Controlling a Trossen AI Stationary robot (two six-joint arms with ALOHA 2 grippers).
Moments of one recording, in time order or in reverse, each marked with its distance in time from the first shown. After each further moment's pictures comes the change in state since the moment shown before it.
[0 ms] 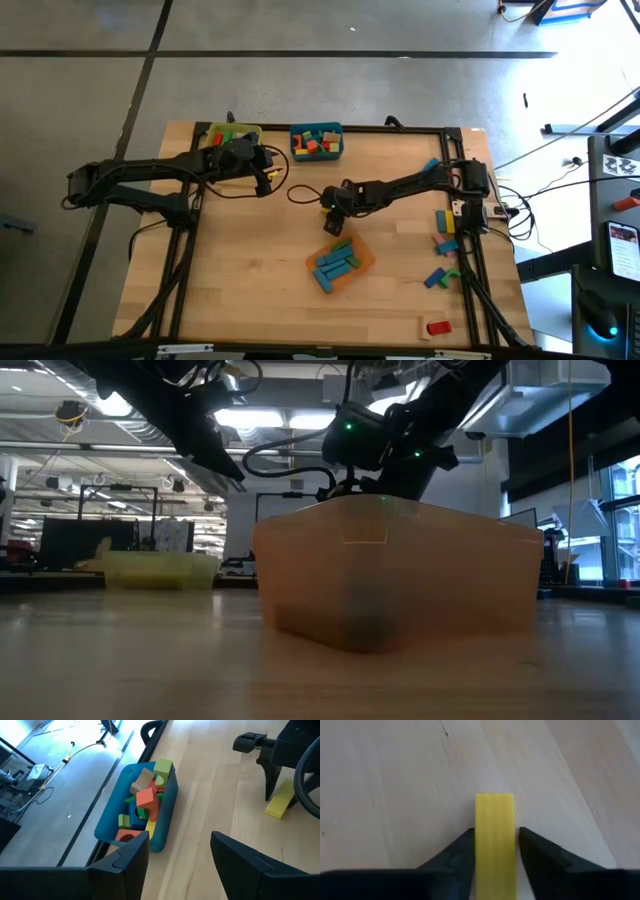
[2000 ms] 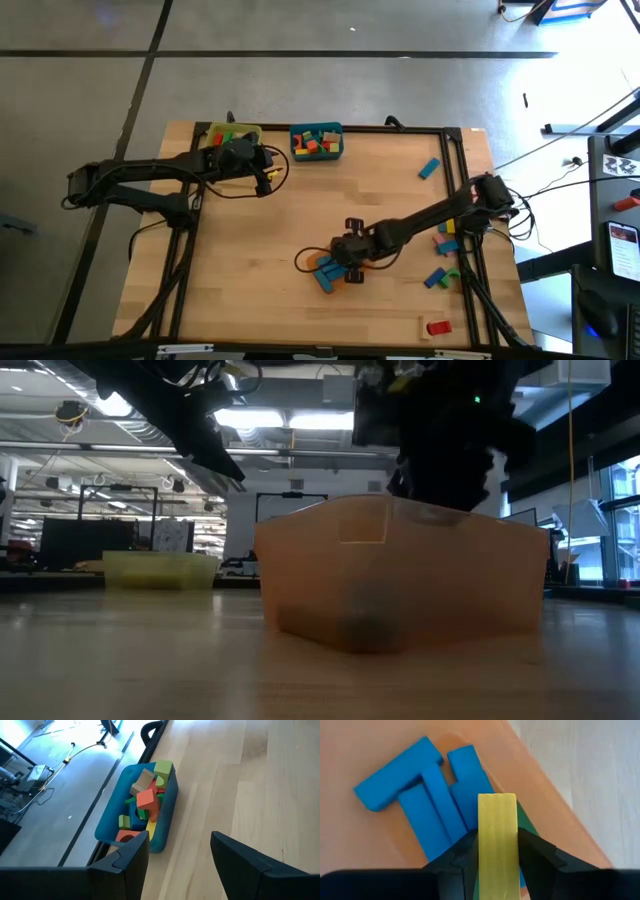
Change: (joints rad) left arm 0.000 0.000 0.000 0.003 0.000 0.003; right arm 0.373 -0.116 0.064 -0.250 0.015 0.023
